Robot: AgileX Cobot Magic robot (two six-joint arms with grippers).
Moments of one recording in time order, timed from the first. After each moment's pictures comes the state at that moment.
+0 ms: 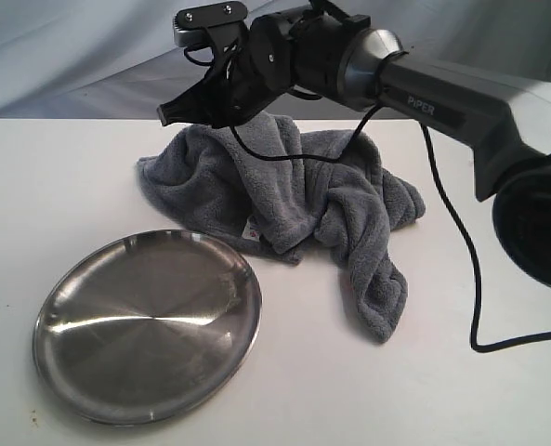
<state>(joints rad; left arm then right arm) -0.03 0.00 0.00 -0.04 0.15 0.01 0.61 2.34 -2.11 0.05 0.59 0.03</state>
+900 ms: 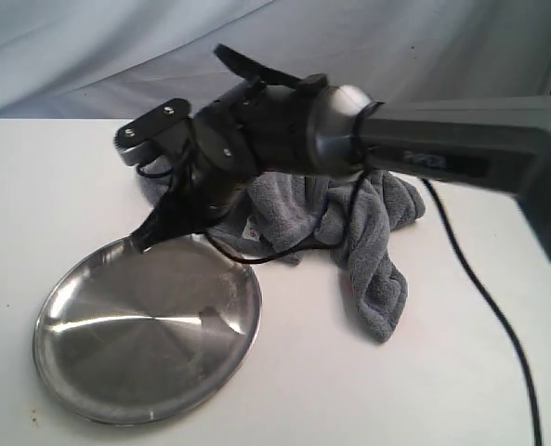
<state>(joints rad) -0.03 0.00 0.00 -0.04 0.15 0.01 0.79 2.13 -1.67 -0.10 0.60 0.06</state>
